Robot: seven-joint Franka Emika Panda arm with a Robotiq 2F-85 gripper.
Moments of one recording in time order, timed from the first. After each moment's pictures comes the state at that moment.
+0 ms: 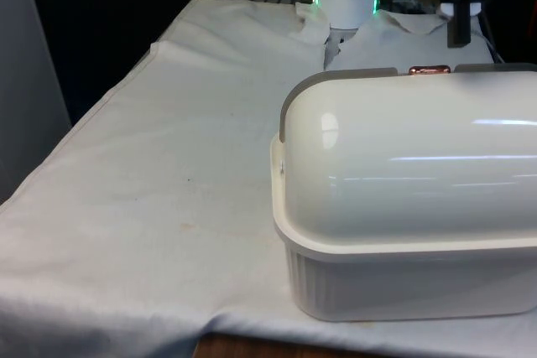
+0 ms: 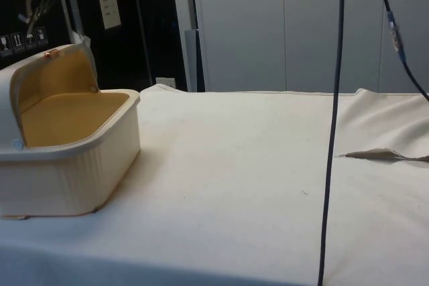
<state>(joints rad) 0.24 0.45 -0.10 -1.62 0.08 2.74 -0.10</state>
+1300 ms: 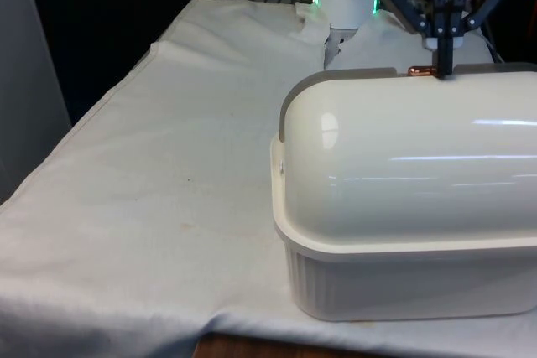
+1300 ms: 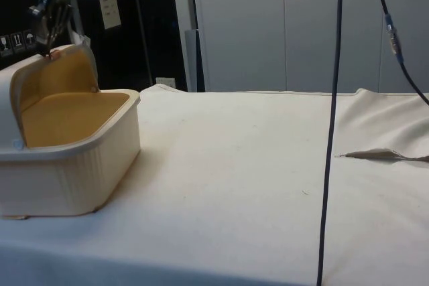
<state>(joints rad) 0.24 0.47 -0.10 -1.62 0.09 2.61 -0.10</state>
